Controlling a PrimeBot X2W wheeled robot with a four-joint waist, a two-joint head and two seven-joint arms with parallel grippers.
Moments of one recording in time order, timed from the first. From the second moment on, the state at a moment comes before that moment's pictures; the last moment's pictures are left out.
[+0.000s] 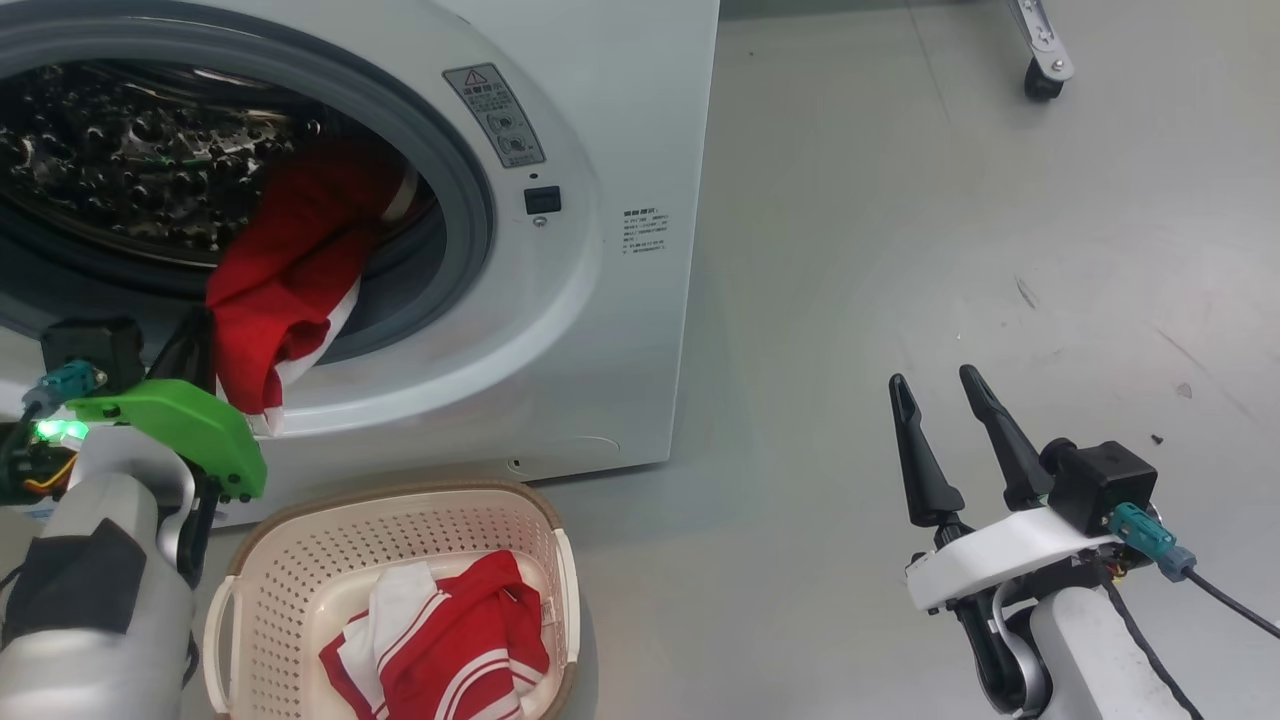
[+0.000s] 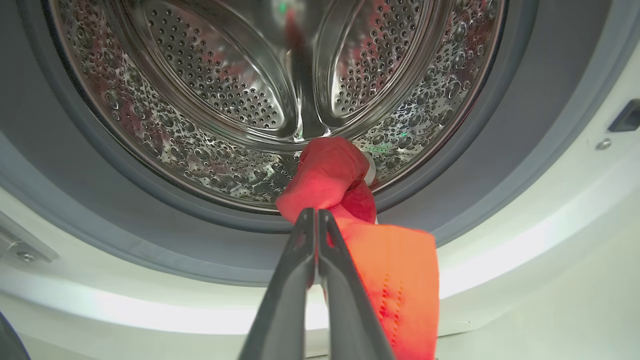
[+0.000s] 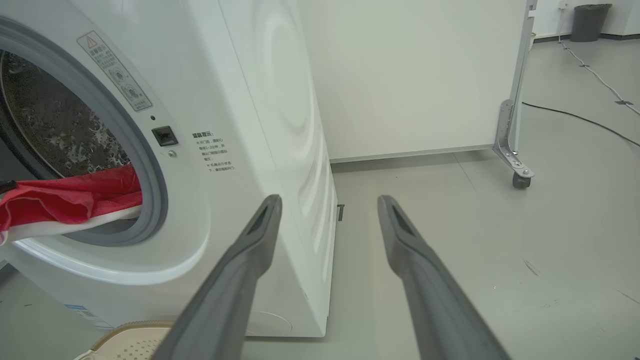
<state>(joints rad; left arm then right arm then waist) -0.67 0.19 -0.16 0.93 -0.35 -0.12 -0.18 -0.16 -0.10 0.27 0.24 0.43 0.12 -0.25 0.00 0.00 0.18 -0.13</state>
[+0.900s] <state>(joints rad) -0.50 0.17 -0.19 0.66 -0.31 -0.12 -0.25 -0.07 -0.09 0.27 0.26 0.44 0.12 -0.25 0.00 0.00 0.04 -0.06</state>
